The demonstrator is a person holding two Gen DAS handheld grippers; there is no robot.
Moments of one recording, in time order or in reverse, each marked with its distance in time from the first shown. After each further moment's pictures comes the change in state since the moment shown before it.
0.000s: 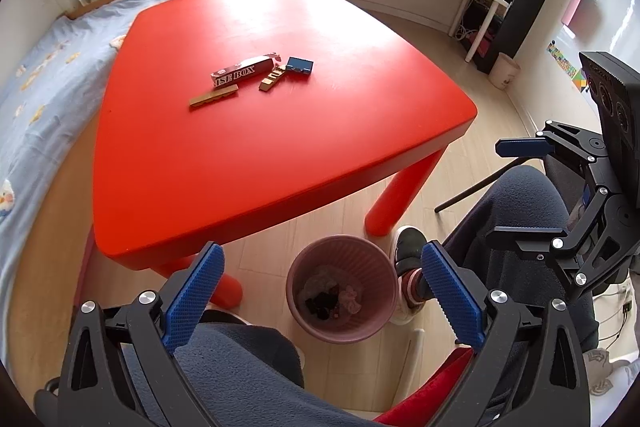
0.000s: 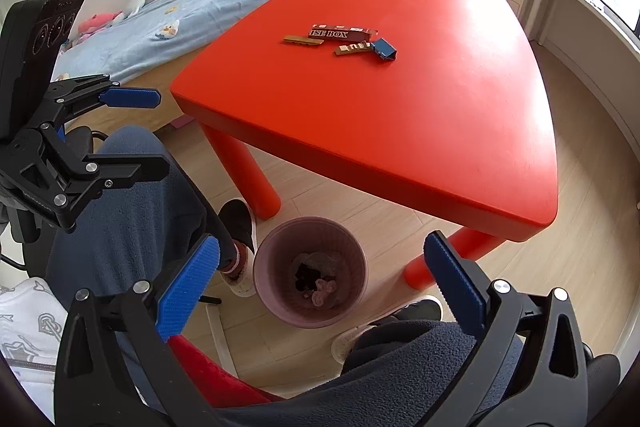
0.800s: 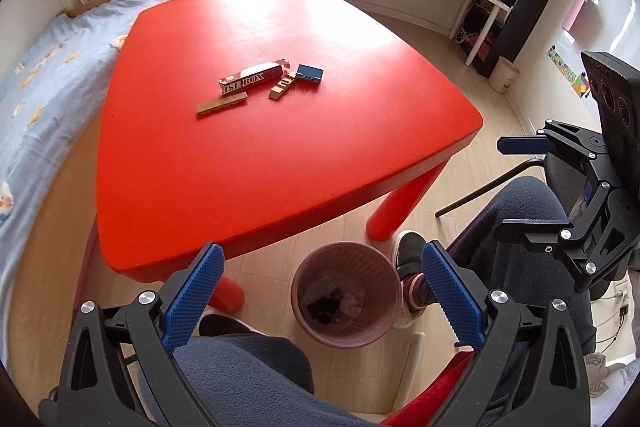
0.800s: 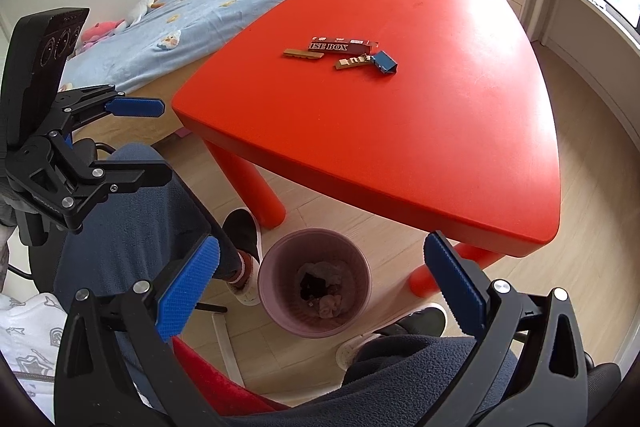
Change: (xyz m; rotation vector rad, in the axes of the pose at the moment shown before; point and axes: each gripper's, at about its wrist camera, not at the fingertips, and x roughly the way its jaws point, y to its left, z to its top) left arm 0.000 0.017 0.014 -0.006 -0.005 -0.013; right arm 0.000 -0.007 0.023 -0.001 -0.021 0.023
